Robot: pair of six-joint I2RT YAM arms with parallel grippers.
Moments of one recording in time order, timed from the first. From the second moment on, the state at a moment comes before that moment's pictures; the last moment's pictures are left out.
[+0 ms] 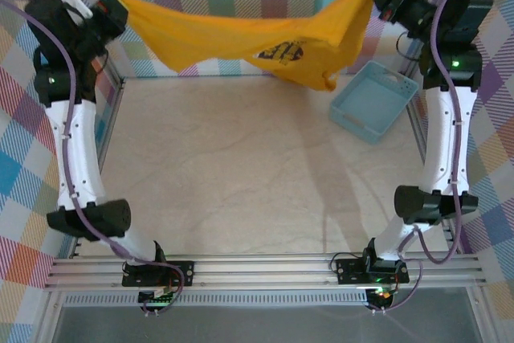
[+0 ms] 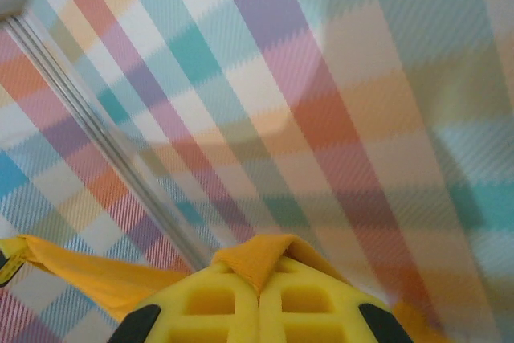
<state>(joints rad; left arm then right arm) 0.16 1.57 2.07 -0.55 0.40 -0.58 -0.05 1.68 2.27 -0.53 -0.66 0.52</state>
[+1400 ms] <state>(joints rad) -0.05 0.06 0.37 -0.96 0.10 -1.01 -0.03 0.44 0.75 -1.36 -0.17 0.78</state>
